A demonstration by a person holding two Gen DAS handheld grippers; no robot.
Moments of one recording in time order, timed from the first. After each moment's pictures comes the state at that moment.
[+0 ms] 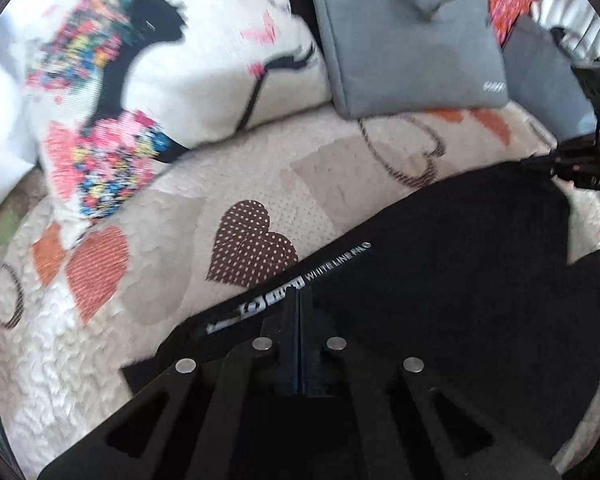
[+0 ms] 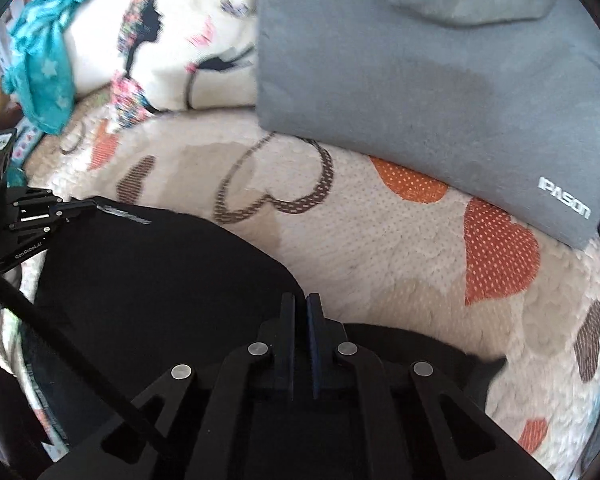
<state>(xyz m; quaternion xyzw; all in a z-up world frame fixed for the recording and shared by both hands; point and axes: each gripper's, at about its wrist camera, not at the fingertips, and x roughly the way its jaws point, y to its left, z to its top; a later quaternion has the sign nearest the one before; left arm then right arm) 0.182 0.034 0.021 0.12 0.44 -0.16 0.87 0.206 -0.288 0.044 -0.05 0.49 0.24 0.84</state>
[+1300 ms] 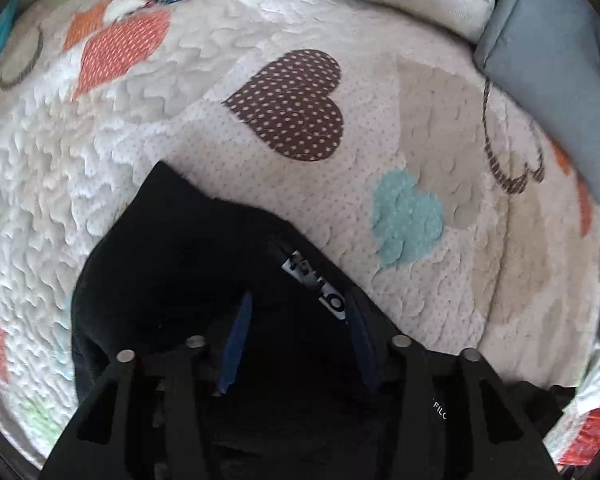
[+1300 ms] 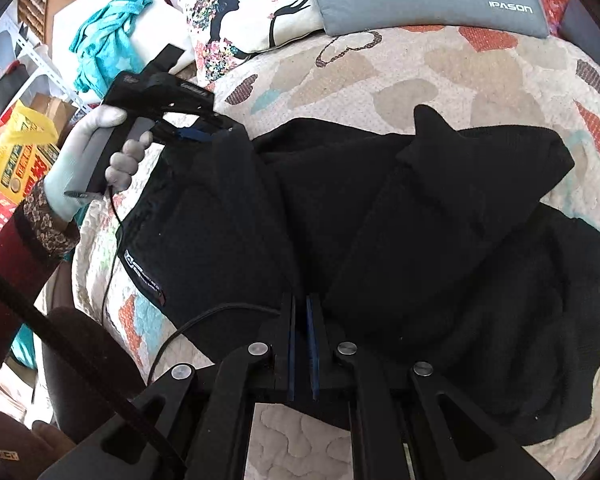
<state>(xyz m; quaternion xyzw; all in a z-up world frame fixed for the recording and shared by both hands) 0.210 0.018 -0.046 -0.10 0.64 0.05 0.76 -0.008 -0.309 -0.006 0.09 0.51 0.30 0.80</state>
